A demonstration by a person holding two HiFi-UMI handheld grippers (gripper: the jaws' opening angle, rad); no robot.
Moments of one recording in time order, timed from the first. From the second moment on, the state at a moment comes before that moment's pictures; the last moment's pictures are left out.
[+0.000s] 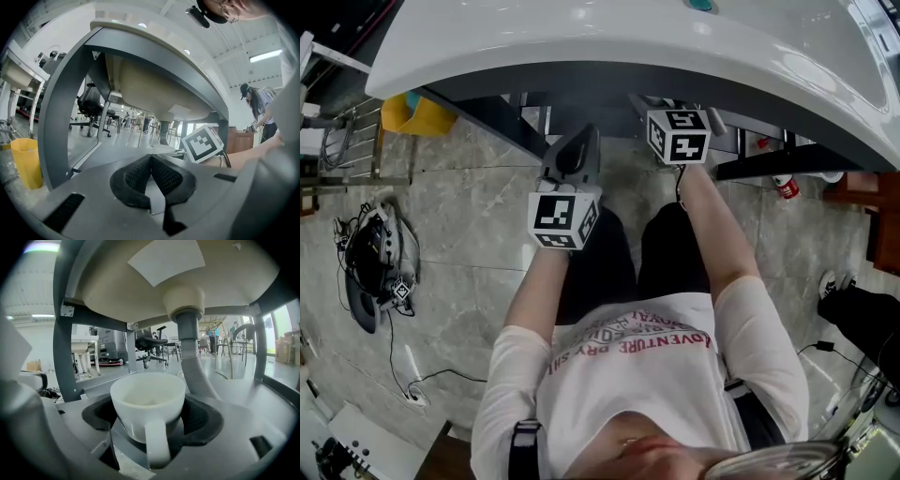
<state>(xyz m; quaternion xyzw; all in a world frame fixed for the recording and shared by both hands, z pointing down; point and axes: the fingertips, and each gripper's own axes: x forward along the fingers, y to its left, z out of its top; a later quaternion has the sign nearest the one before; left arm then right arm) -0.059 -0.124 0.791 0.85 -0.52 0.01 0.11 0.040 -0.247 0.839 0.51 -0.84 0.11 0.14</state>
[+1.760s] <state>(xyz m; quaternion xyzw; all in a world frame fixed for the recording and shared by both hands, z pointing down) -0.013 -0.093 0.668 0.85 -0.49 0.02 0.18 0.070 -0.098 0.670 0.55 -0.83 0.09 0.08</state>
